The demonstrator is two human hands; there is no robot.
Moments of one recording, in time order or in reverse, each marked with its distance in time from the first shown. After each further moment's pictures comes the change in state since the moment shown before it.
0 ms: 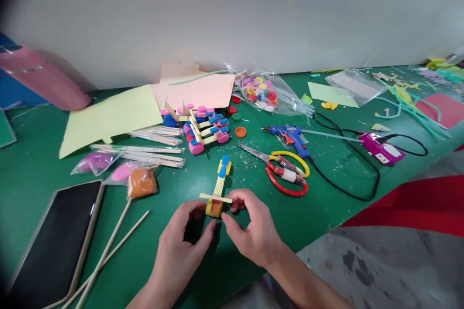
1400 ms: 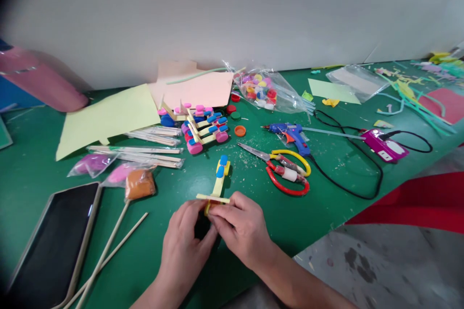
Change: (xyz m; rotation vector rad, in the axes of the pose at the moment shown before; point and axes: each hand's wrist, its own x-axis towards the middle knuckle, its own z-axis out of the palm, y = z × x) left_hand 0.004 0.000 0.009 0.214 0.031 0.134; right_hand 0.006 0.002 0.016 -0.254 0.057 -0.264
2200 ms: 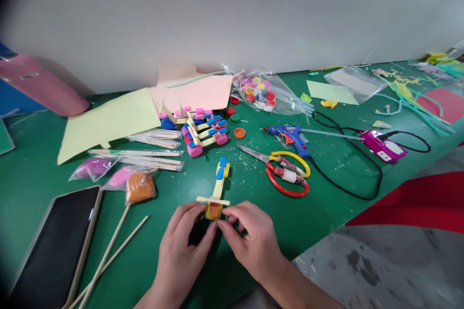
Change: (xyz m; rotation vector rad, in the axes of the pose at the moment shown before) left_hand -0.004 -0.004 -0.002 -0.137 0.021 -0.028; right_hand -0.013 -0.006 -0.012 0.086 -0.015 0.149
